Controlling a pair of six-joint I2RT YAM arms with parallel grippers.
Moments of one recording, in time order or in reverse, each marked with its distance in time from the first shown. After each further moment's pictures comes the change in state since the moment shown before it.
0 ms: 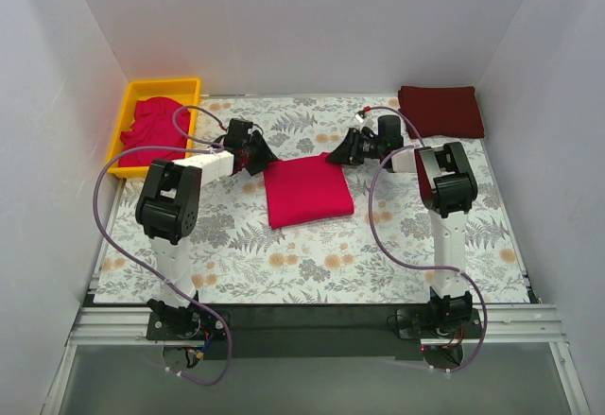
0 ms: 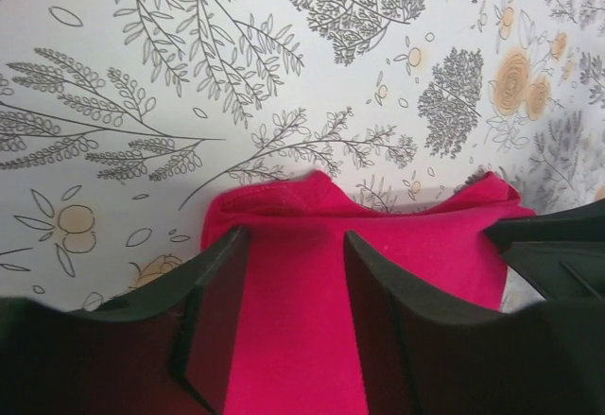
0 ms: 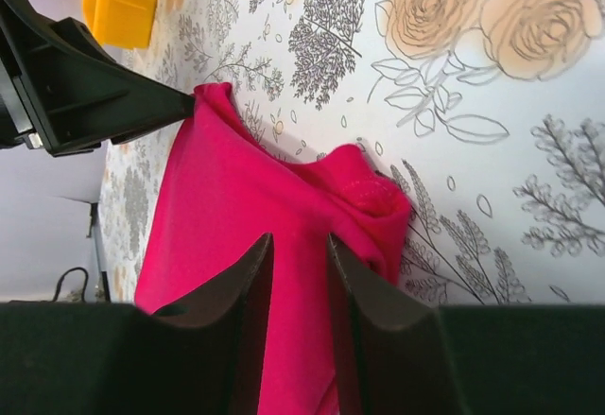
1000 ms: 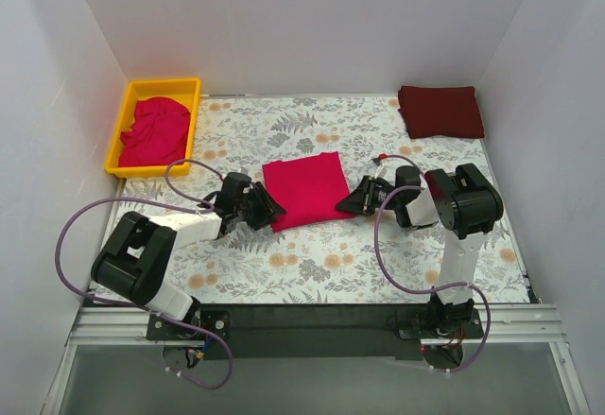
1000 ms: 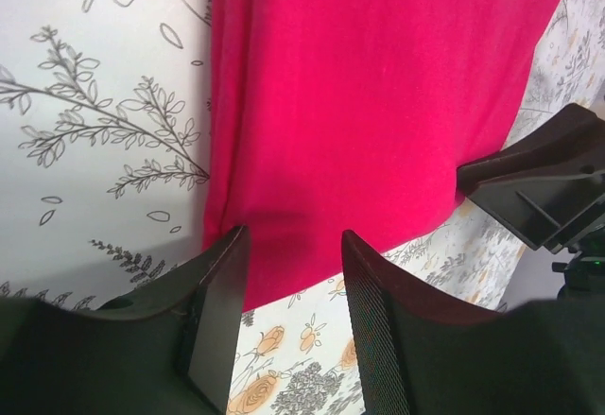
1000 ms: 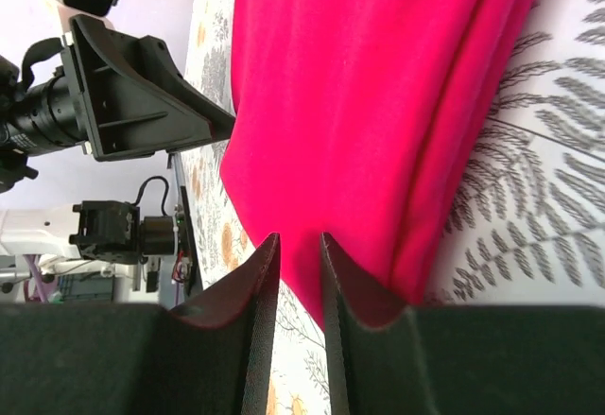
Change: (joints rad) left arm -0.169 -0.489 -0.657 0.192 0.111 -0.175; right arm 0.008 -0.297 -0.776 0.576 -0.095 0.235
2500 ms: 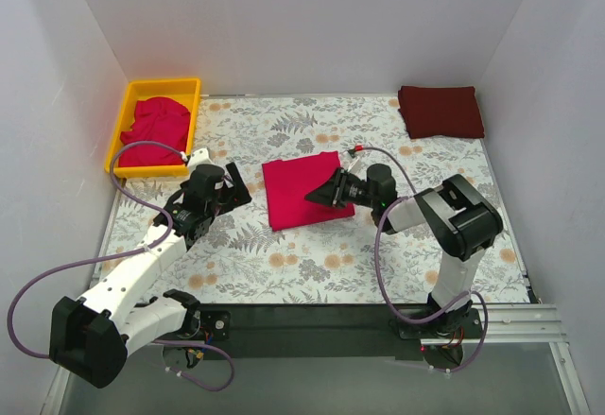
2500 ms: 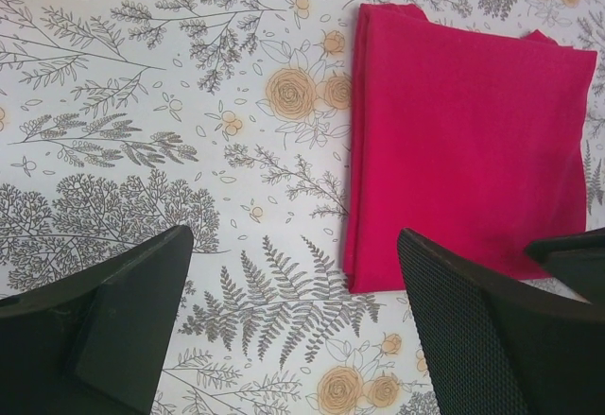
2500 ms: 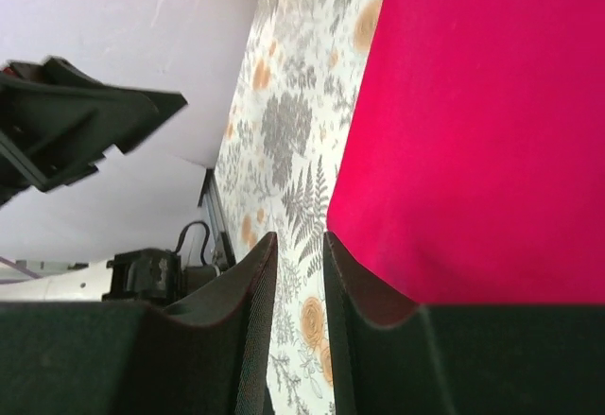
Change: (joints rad) left arm 0.032 -0.495 0.121 -0.502 -0.498 0.346; right arm 0.293 -0.134 0.036 0.061 0.309 0.204
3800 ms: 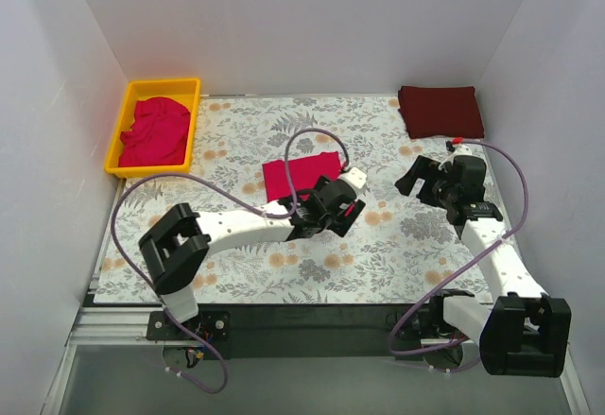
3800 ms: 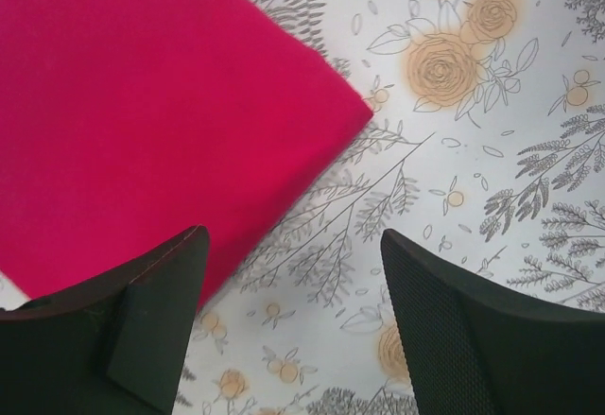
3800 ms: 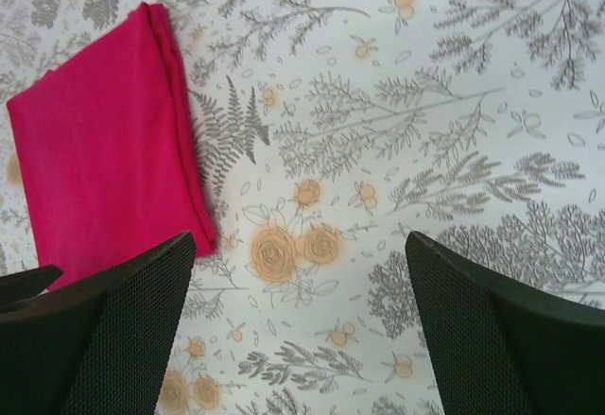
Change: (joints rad) left arm -0.620 0.681 0.444 0.141 -0.061 0.431; right arm -0.522 -0.795 0.011 -1.201 0.409 -0.629
